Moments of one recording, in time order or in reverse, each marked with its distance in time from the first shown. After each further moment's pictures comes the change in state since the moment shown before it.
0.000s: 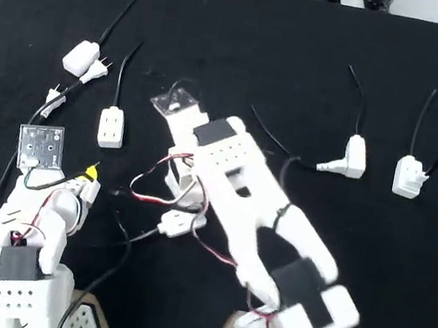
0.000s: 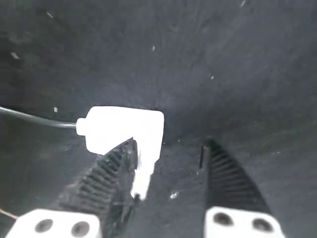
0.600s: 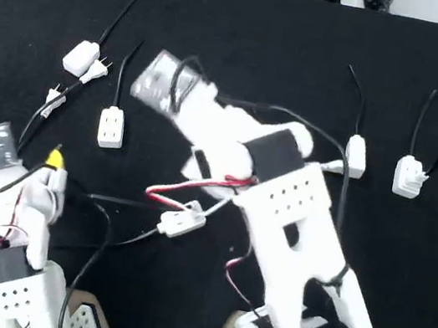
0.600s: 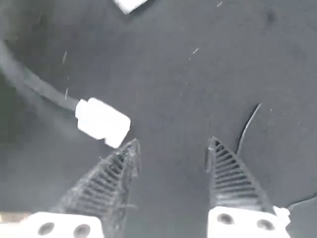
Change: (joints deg) left arm -13.6 0.0 0.0 -4.8 8.2; right arm 1.5 -22.8 -13.5 13.5 33.0
